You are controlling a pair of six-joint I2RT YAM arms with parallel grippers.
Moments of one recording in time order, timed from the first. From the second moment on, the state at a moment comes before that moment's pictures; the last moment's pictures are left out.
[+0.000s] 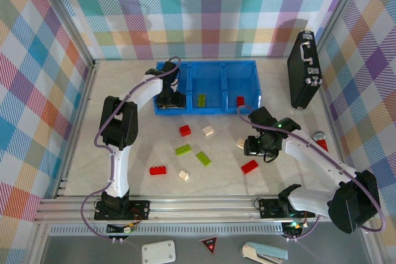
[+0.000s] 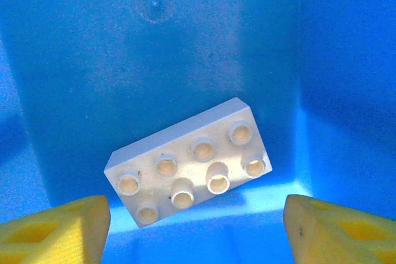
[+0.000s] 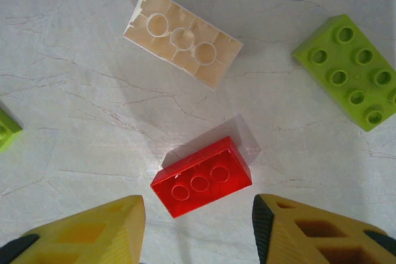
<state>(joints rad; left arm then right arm) -0.34 2.16 1.78 -0.95 0.06 -0.30 0.54 1.16 0.87 -1.05 -0.02 0.53</state>
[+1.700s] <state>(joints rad) -0.28 1.36 1.12 -0.79 -0.04 -0.15 0.54 1.52 0.90 -0.81 0.08 1.09</state>
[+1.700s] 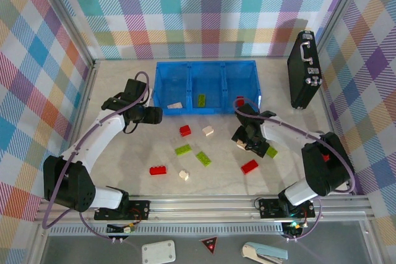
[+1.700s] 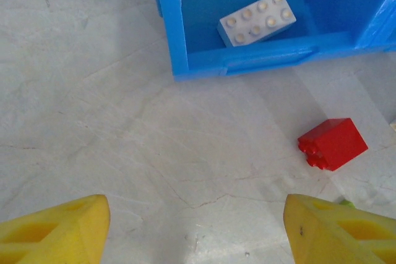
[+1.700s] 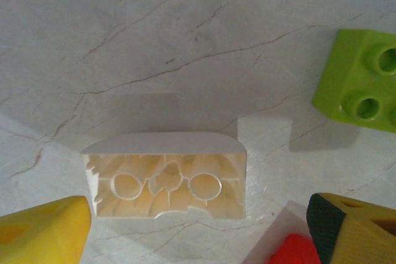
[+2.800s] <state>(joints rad) -0.28 1.36 1.12 -0.79 -0.05 -0.13 0.54 1.63 0.97 -0.82 0.06 1.02</state>
